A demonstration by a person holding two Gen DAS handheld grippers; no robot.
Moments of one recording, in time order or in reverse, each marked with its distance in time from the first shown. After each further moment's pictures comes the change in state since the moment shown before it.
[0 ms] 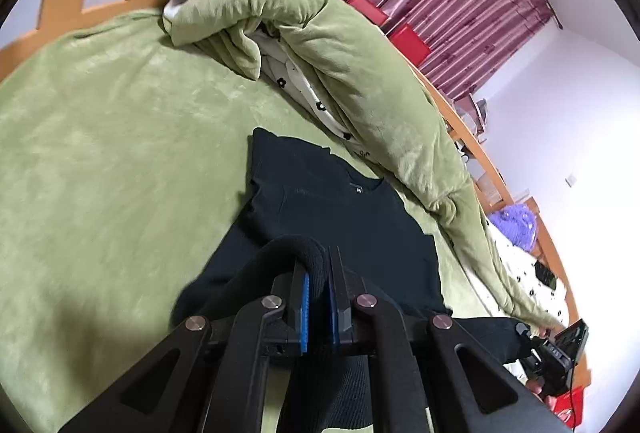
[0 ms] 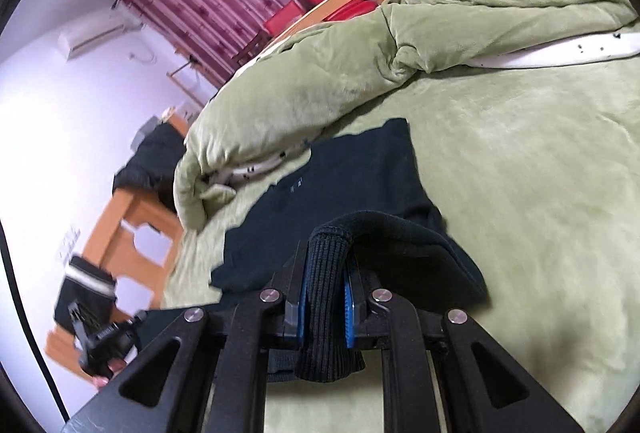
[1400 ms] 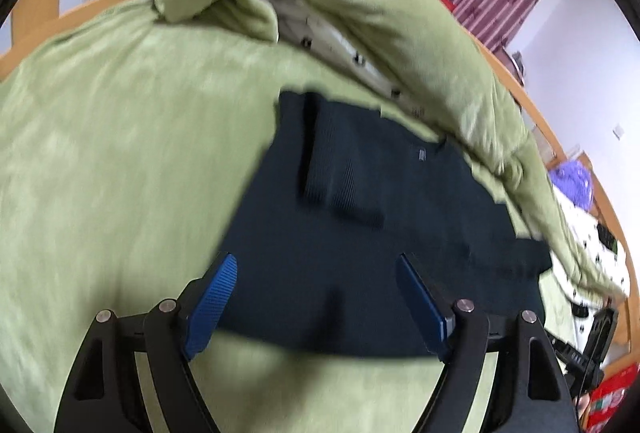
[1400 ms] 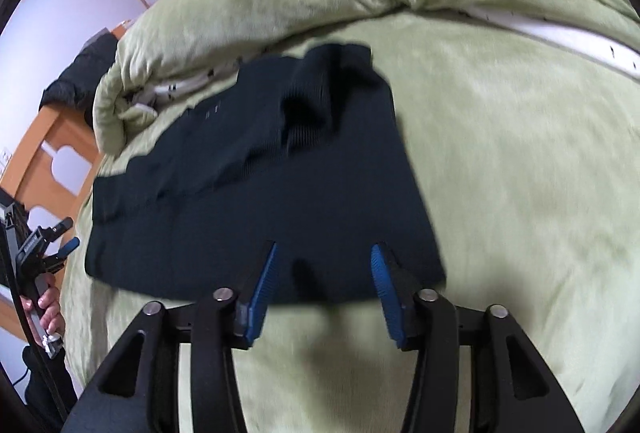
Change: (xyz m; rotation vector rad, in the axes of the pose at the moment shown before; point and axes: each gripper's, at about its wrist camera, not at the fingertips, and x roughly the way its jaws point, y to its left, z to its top) left arm 0.087 0.020 -0.022 0.128 0.094 0.176; right arm 0.118 -0.054 -0.026 -0.203 0.221 -0.233
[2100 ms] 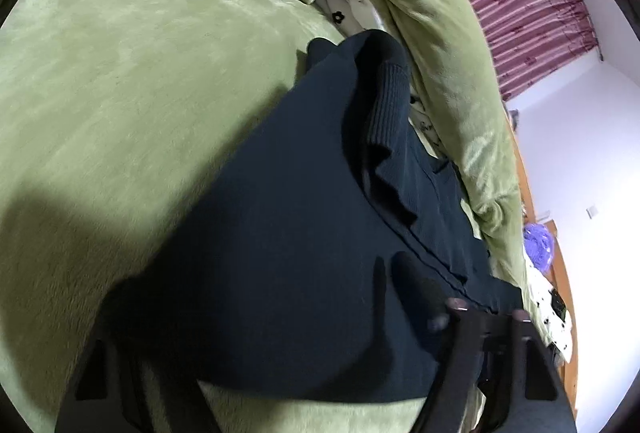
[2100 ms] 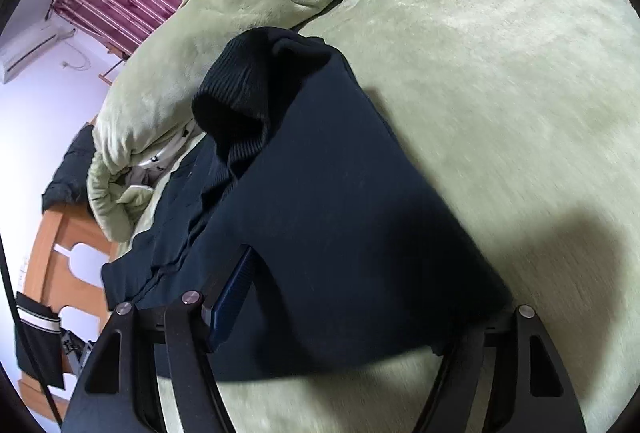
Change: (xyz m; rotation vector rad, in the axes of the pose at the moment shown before) left arm 0.072 0.034 -0.010 -0.286 0.004 -0.167; right arm 0.061 -0.029 0.004 0.323 -0.109 0.087
